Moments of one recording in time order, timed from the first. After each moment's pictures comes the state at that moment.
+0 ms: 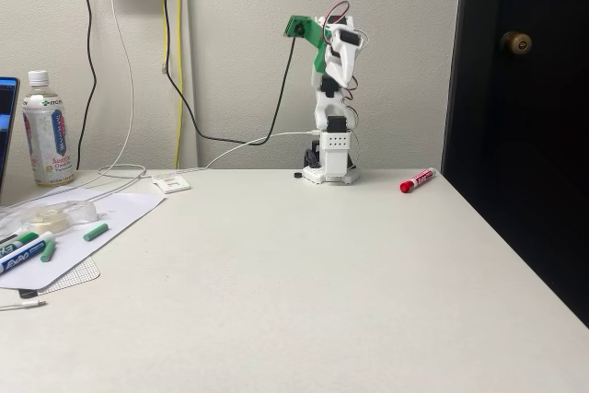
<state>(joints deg) -10.1 163.3 108.1 82.4 -18.4</state>
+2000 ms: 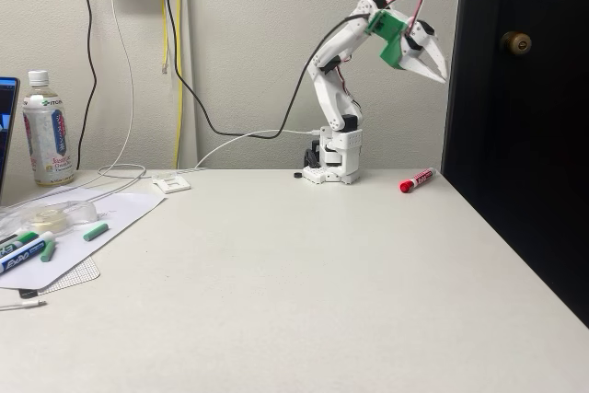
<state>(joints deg) -50.4 127.7 87.6 74.7 -3.9</state>
